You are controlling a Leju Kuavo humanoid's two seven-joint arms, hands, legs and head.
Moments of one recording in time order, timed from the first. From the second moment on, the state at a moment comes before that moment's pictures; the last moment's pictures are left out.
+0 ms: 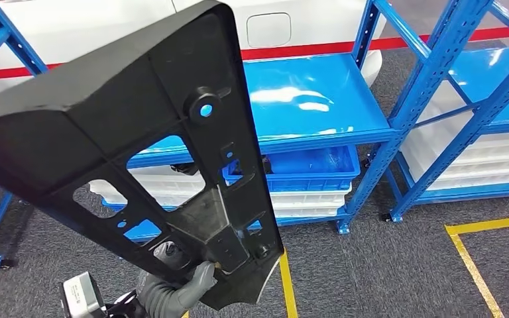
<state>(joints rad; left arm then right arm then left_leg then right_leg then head) -0.22 0.14 -0.92 -1.90 0.42 0.12 -0.33 -0.11 0.04 1.19 -0.22 -0.92 -0.31 -0.07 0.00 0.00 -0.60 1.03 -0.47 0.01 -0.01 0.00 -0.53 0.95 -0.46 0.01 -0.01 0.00</state>
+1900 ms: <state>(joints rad) -0.27 0.08 -0.97 -1.79 0.47 0.10 -0.36 -0.11 0.01 1.16 -0.22 -0.92 -0.30 -0.03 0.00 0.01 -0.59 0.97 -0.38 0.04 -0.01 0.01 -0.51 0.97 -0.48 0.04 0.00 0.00</state>
